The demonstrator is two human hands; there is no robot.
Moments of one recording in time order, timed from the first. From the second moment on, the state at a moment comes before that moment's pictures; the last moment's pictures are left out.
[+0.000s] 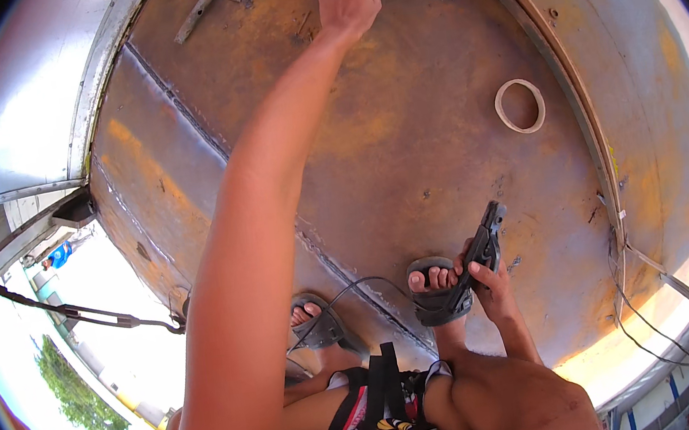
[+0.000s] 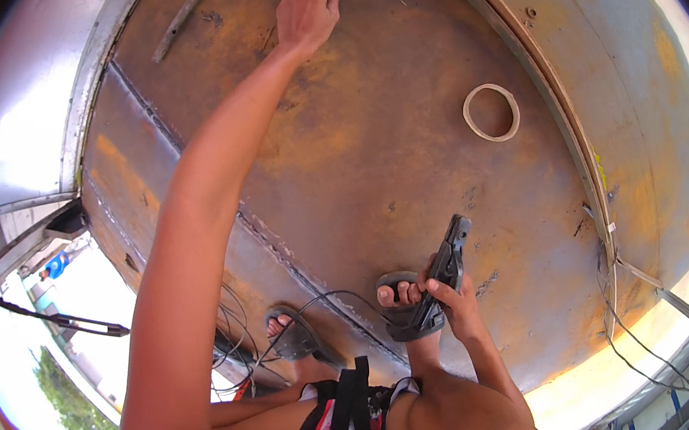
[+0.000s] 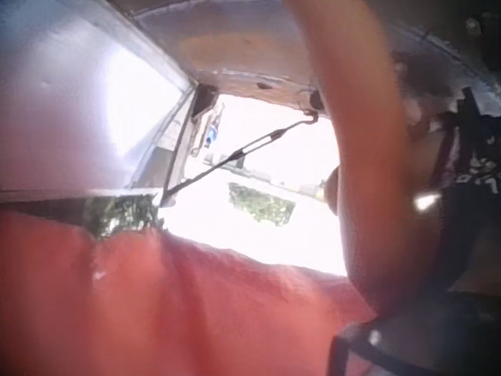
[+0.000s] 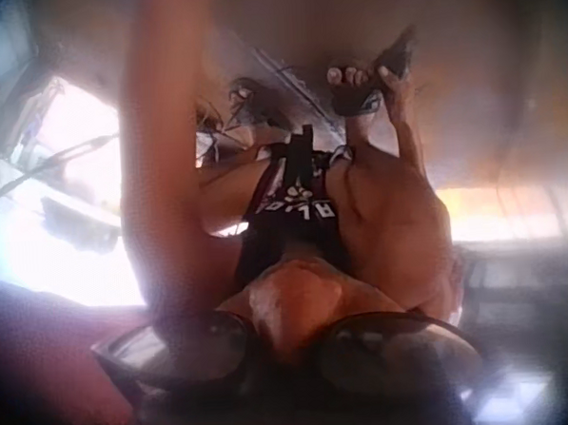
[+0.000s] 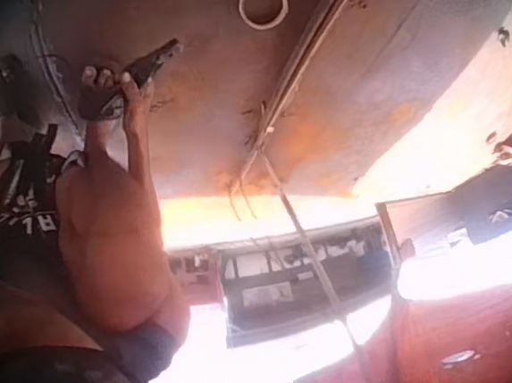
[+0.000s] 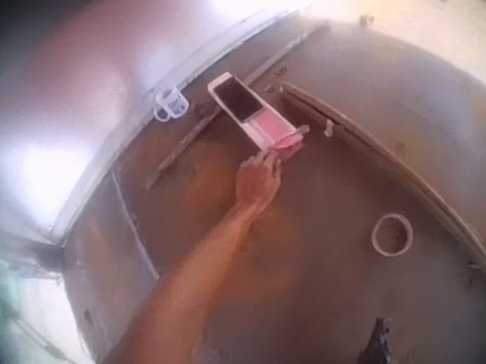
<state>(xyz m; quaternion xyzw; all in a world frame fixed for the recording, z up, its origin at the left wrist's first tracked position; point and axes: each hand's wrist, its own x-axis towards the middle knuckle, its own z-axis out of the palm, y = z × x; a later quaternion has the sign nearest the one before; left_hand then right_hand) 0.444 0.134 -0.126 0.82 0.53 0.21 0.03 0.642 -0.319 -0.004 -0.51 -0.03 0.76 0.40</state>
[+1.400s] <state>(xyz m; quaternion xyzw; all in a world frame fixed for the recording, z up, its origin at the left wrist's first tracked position) 0.492 0.046 -0.049 0.91 0.06 0.39 -0.13 0.605 -0.266 -0.015 -0.47 0.04 0.80 0.38</state>
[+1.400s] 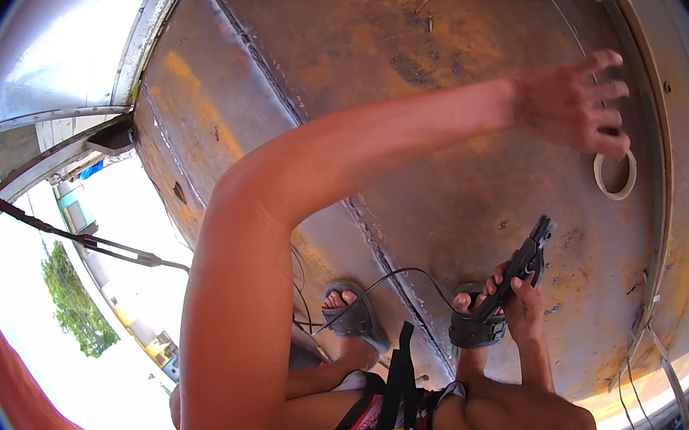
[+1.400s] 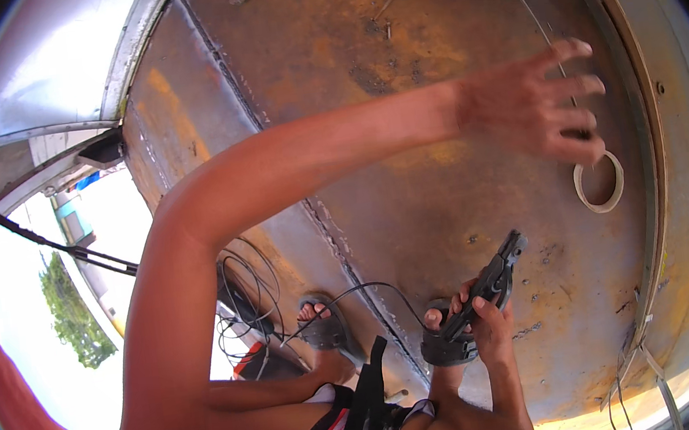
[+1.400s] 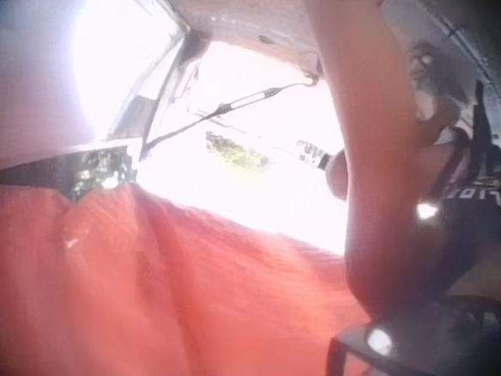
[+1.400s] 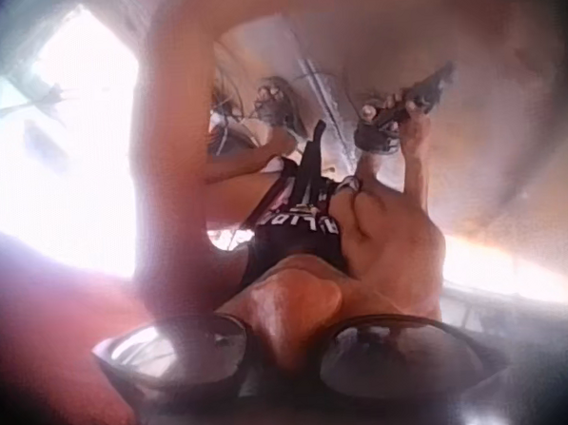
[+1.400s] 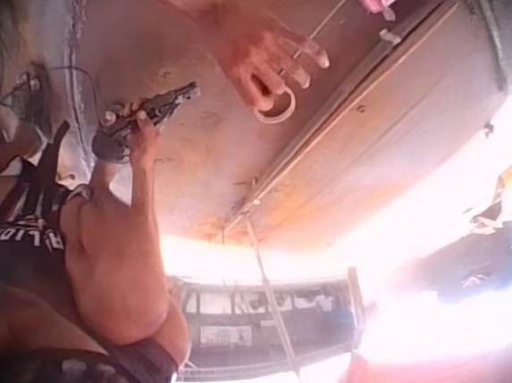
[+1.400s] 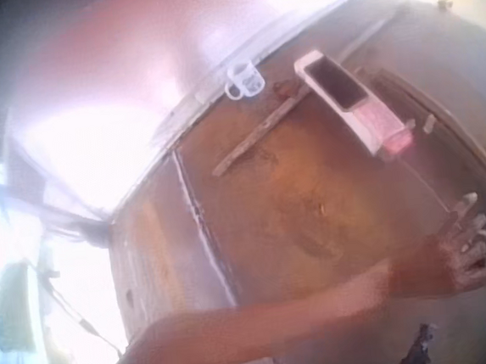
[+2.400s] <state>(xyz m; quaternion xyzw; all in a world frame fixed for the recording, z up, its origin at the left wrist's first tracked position) 0.213 -0.283 0.107 0.23 -0.65 -0.28 -0.67 0.520 -0.153 -0.010 -0.43 -0.10 0.87 0.23</state>
